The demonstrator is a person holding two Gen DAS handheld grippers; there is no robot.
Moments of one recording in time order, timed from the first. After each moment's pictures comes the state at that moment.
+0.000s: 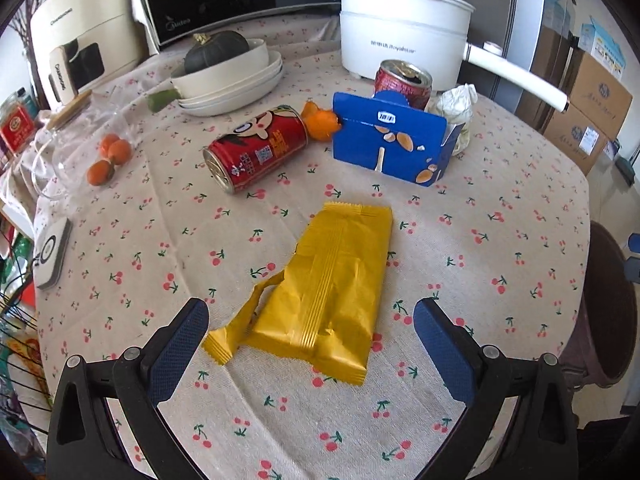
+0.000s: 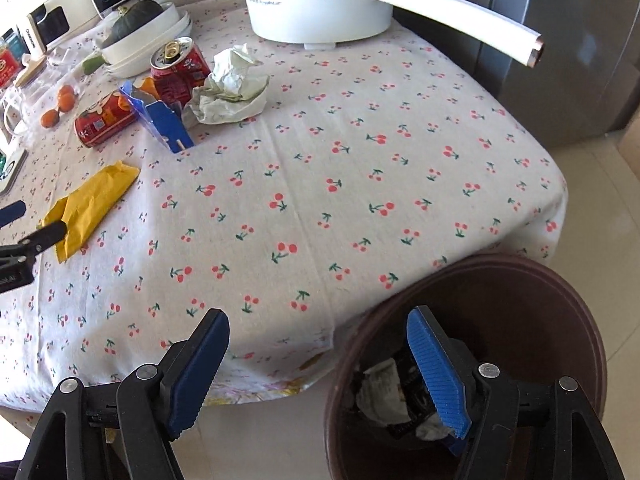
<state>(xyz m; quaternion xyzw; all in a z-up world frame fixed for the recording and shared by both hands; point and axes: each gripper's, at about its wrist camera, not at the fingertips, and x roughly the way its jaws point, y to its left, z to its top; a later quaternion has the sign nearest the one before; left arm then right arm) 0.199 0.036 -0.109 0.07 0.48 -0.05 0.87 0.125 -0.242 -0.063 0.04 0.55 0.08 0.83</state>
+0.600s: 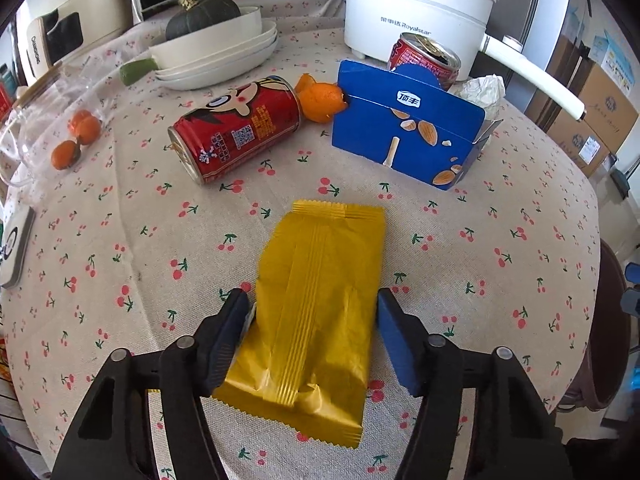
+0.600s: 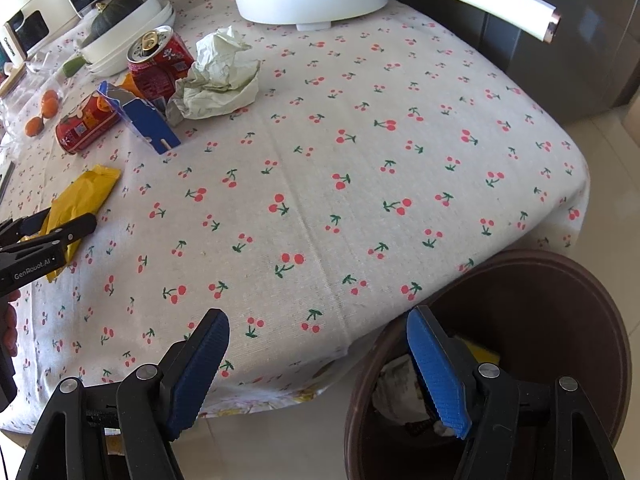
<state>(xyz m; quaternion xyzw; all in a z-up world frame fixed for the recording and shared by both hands) 0.230 0.040 -0.133 0.03 0.51 -0.06 0.86 0.142 -0.236 -0.080 0.06 0.57 0.07 0.82</state>
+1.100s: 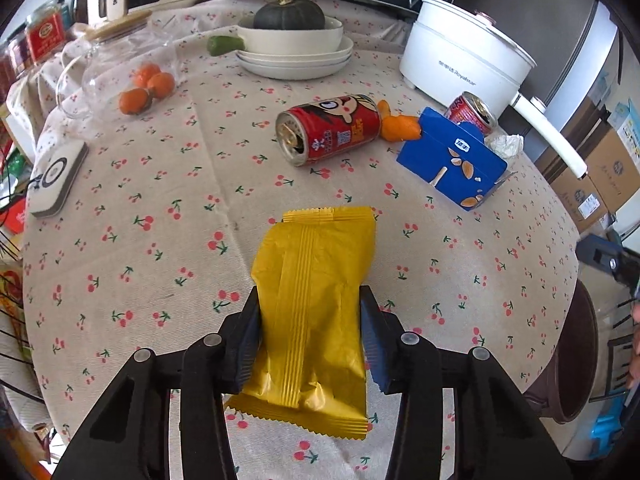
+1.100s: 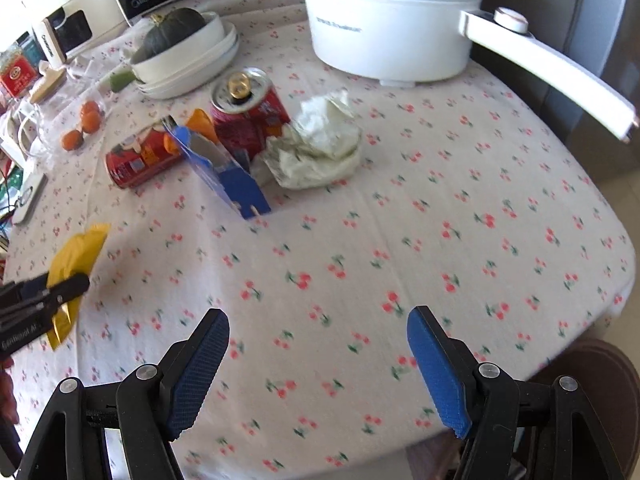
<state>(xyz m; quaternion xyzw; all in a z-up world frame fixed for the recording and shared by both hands) 0.196 0.105 -0.101 -0.07 0.51 -0.03 0.86 0.194 -0.163 -0.051 0.04 0.53 0.12 0.84</state>
